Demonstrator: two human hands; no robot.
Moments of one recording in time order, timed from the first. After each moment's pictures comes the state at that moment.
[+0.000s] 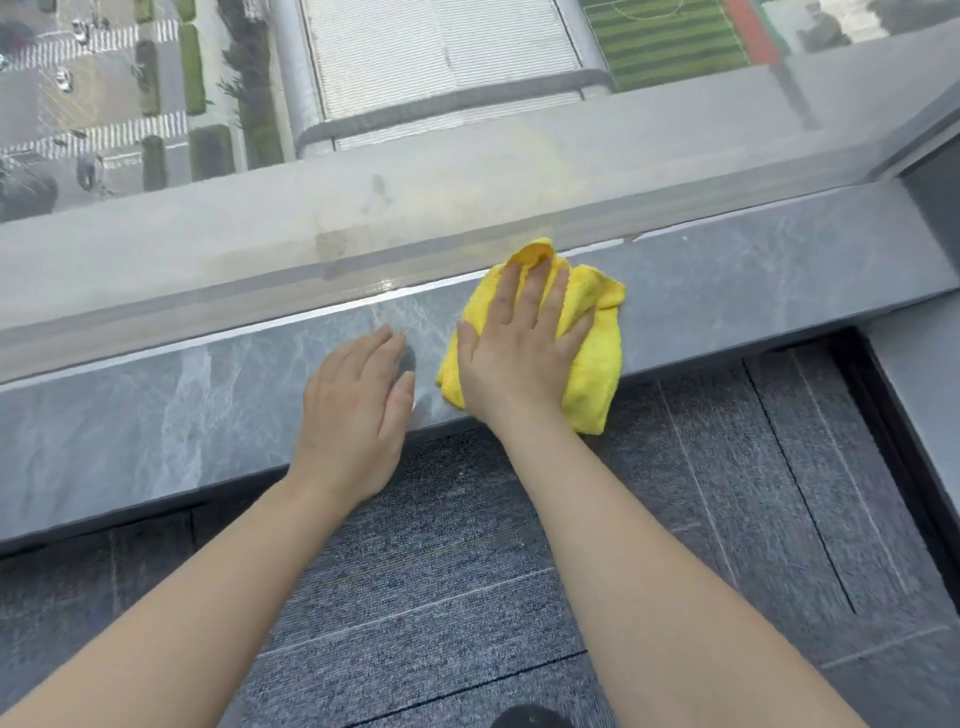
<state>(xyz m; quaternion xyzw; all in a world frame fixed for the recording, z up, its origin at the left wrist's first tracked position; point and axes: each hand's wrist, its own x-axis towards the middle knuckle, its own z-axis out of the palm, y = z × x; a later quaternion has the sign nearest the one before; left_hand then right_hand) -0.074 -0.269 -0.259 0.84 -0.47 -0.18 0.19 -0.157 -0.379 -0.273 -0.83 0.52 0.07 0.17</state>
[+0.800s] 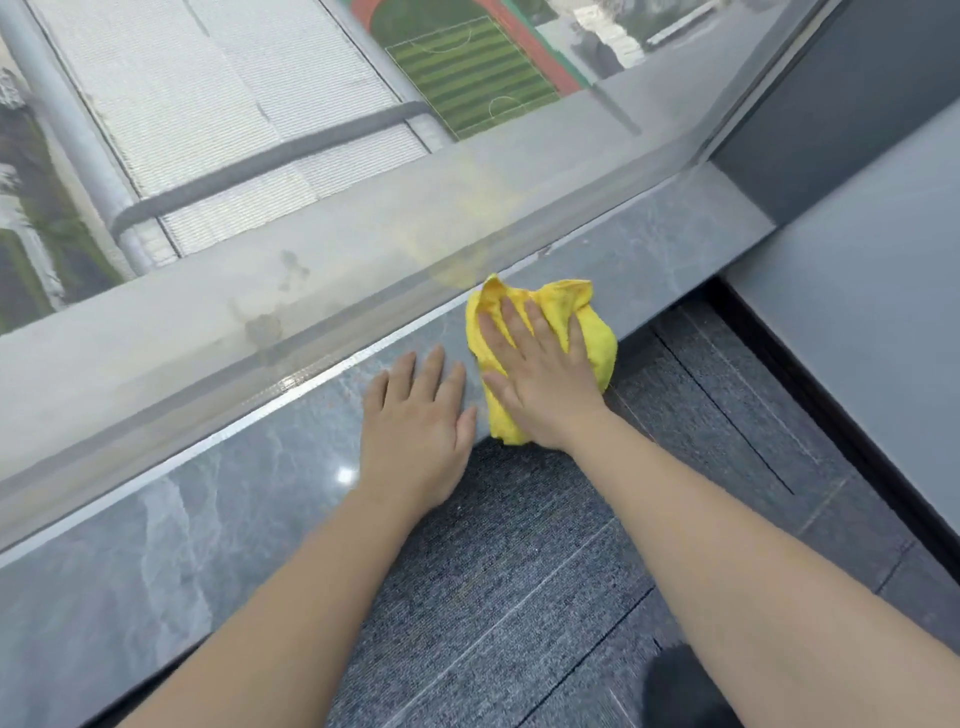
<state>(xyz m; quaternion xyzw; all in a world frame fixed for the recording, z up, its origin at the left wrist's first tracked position) -0.078 -0.313 -0.266 0.72 -0.67 -0.17 0.08 -0.205 -0.392 -0.264 -0.85 0.49 0.15 0.11</state>
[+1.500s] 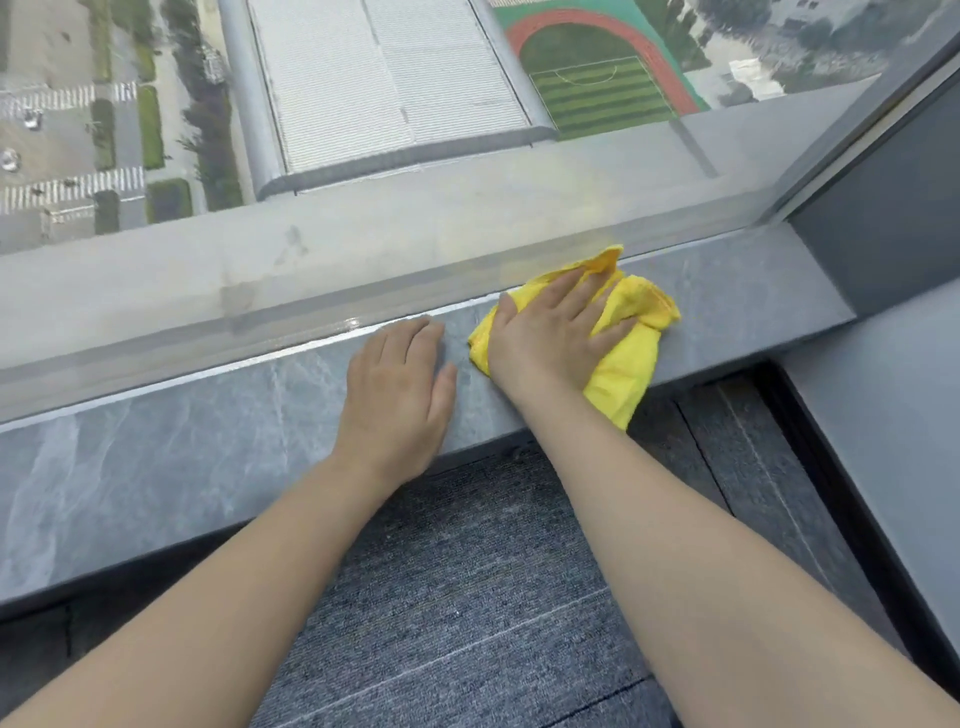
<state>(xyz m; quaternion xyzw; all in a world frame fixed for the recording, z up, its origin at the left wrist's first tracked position) -0.126 -0.365 -0.270 0.81 -0.52 -0.14 0.23 -0.198 -0.472 -0.278 -0.74 0.66 0.06 0.15</state>
